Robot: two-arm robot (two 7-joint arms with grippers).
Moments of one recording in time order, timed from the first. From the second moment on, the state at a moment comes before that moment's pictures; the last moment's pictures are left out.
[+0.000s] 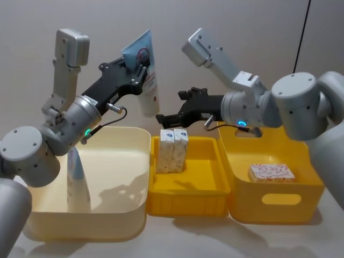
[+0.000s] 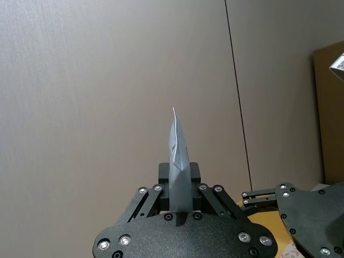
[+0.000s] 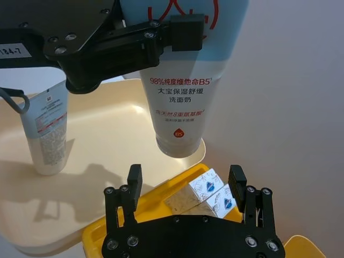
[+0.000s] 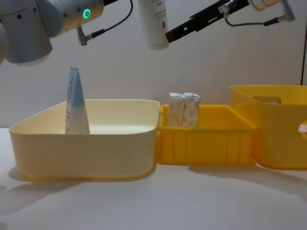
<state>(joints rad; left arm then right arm) -0.89 0.09 0.33 -0.96 -0.36 -0.22 -0.48 1.04 0.23 -0.55 -1.07 0.08 0.47 0.66</state>
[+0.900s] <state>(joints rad) -0.87 0.09 0.34 -0.98 -0.37 -0.21 -0.48 1.03 0.19 -0.59 -1.05 0.06 0.46 0.58</state>
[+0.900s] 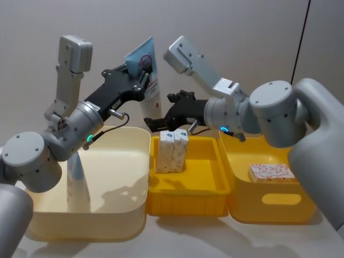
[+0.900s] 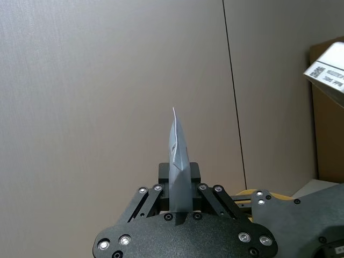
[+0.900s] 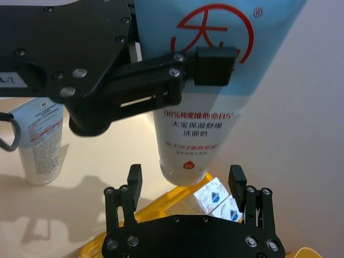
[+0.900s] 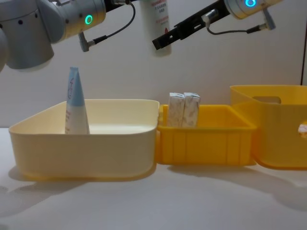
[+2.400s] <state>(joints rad) -0.85 0.10 0.35 -1.00 -0.38 -0.19 -0.48 1.13 0.05 -0.60 -0.80 0.02 0.35 0.54</state>
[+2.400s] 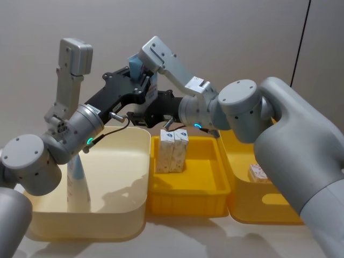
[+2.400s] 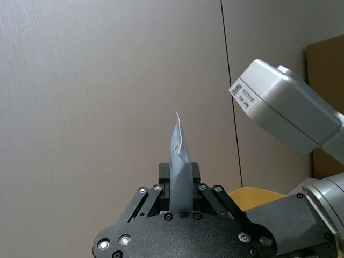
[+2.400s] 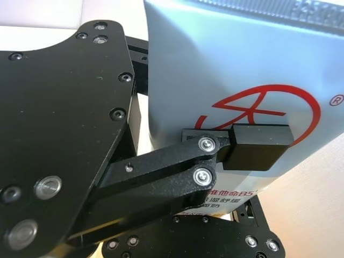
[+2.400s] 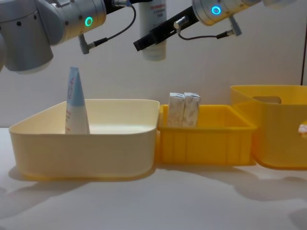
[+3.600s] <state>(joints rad) -0.85 0.10 0.35 -1.00 -0.38 -0.19 -0.48 1.13 0.04 -0.60 -0.79 0.02 0.35 0.54</state>
